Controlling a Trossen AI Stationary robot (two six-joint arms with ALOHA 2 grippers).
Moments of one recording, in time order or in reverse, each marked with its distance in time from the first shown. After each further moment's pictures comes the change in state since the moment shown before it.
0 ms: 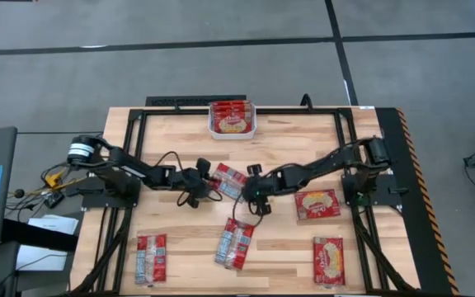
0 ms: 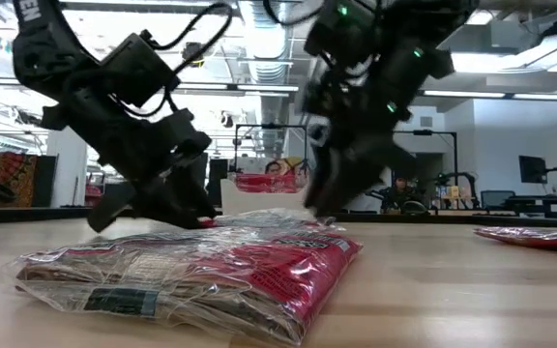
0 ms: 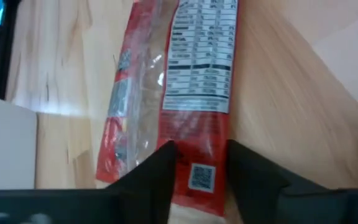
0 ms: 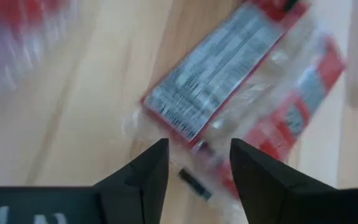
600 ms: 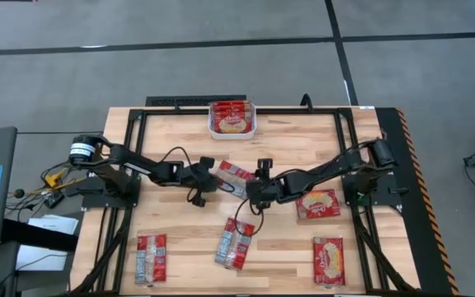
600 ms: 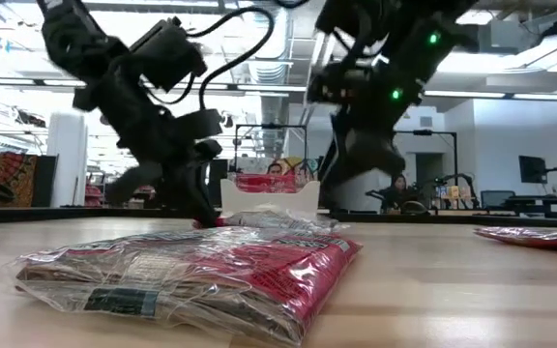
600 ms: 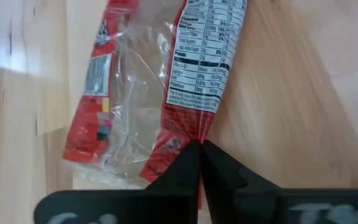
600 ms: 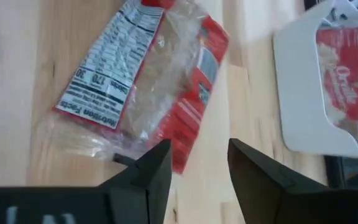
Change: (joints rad) left arm 0.026 -0.017 0.154 -0.178 0.051 -0.219; right arm 0.067 -0.057 0.008 -0.104 0.414 0.169
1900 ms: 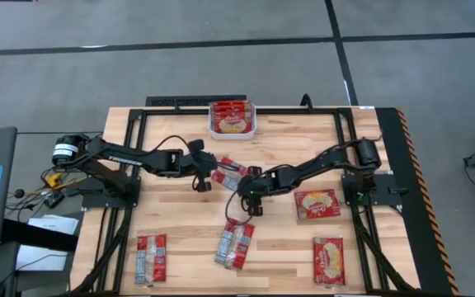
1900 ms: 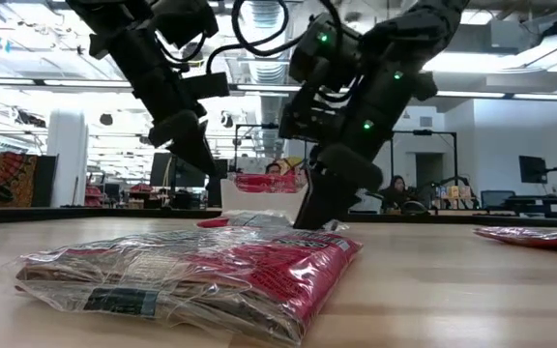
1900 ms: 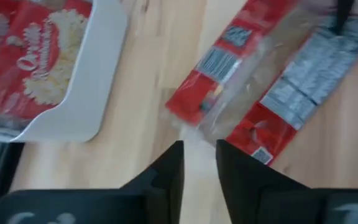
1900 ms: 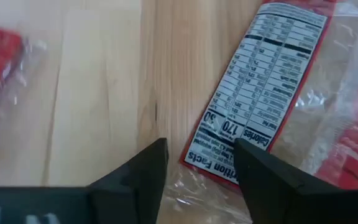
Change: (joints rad) left arm 0.040 -0.155 0.186 -0.400 -0.234 -0.279; right arm -0.116 0.199 0.008 0.146 -0.452 0.081
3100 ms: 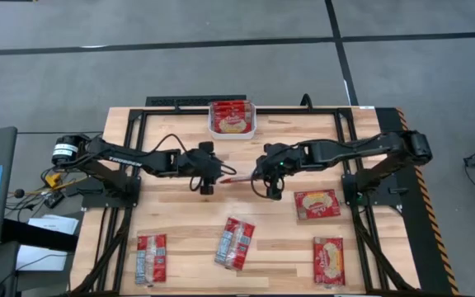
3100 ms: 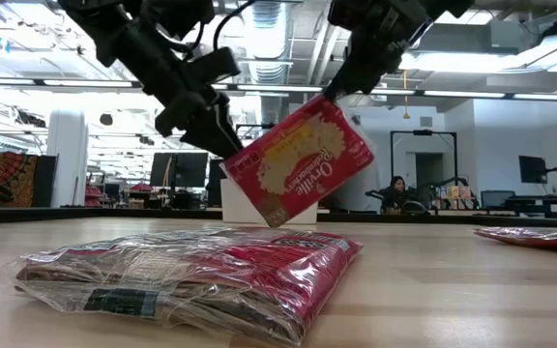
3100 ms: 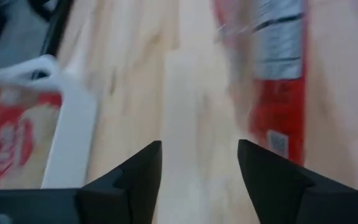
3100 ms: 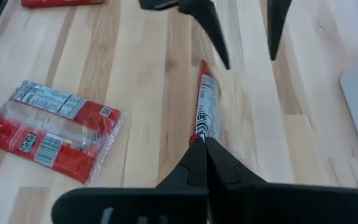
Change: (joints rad) left arm 0.005 -0.001 -0.034 0.245 0.178 0.189; right arm -0.072 -0.538 -0.011 -0.194 -0.202 0.015
